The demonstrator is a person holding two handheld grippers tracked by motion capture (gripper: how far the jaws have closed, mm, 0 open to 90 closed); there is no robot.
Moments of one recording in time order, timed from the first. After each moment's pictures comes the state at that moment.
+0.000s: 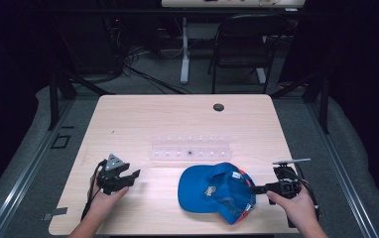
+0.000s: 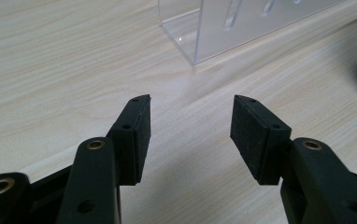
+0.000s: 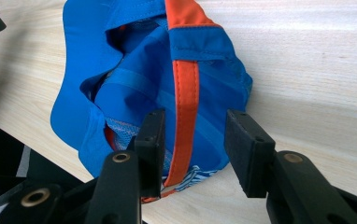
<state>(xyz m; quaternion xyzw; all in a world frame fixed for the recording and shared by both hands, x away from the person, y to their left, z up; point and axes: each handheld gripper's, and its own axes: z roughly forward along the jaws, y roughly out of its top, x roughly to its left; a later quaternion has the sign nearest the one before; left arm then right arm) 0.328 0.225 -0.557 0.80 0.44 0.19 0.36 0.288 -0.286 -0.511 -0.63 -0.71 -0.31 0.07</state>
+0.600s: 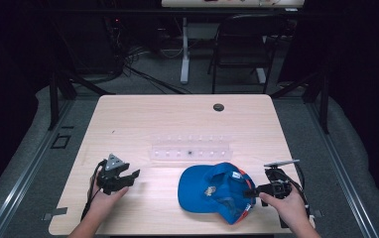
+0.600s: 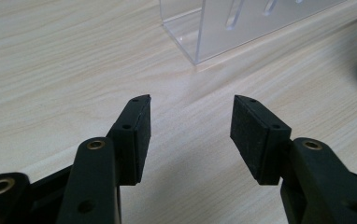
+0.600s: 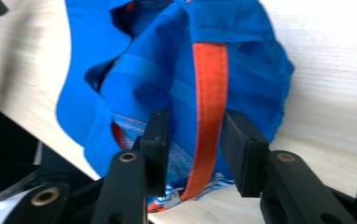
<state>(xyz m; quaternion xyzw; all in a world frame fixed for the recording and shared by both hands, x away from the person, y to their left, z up) 0.328 0.225 -0.557 0.80 0.44 0.19 0.36 0.294 -0.272 -0.527 -0.62 -0.71 -0.30 0.12</state>
